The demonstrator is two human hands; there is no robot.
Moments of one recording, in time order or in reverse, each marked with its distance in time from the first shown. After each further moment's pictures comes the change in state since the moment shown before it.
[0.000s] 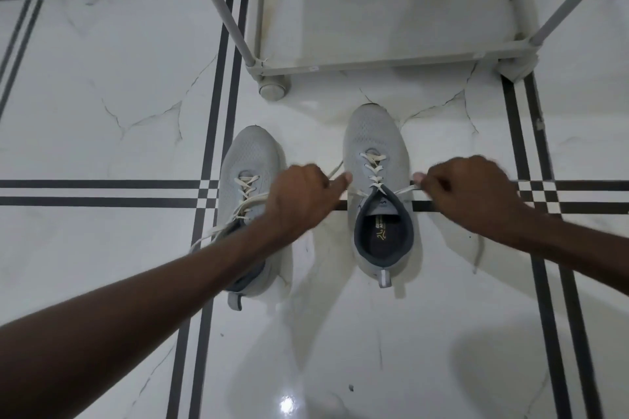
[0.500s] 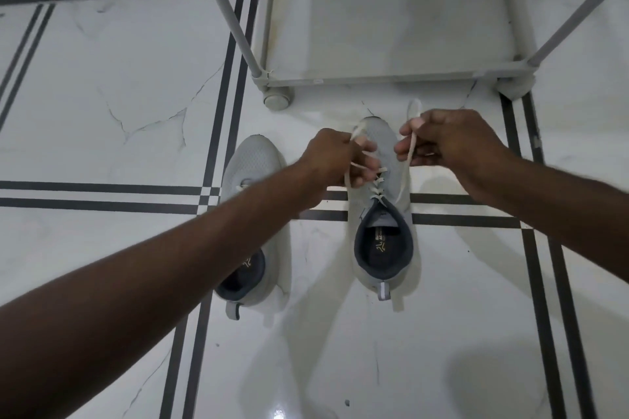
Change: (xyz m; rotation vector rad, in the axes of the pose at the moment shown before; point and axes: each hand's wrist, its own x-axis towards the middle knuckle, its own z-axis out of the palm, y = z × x) left_hand 0.038 0.041 -0.034 -1.103 -0.272 -0.234; right_hand 0.050 -0.041 -0.046 1.075 -0.042 0.315
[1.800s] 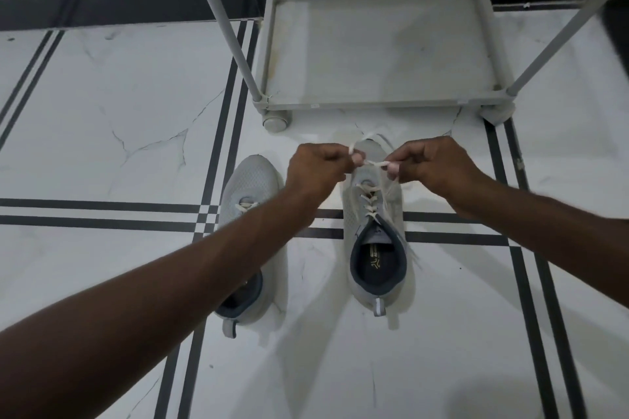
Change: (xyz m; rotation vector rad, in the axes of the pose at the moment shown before) left_hand -0.002 -0.007 -0.008 0.081 0.239 0.244; right_hand 0.010 0.015 -0.002 -0.244 -0.037 -0.157
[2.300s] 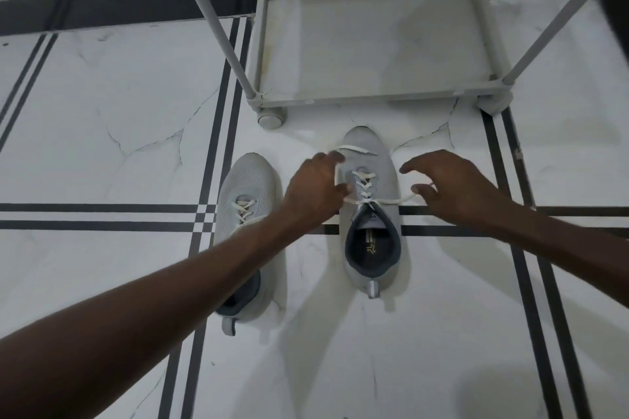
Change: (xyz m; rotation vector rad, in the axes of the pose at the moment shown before) left_hand 0.002 -0.027 0.007 0.872 -0.108 0.204; right_hand -0.019 0.044 -0.017 -0.806 -0.036 -0.235
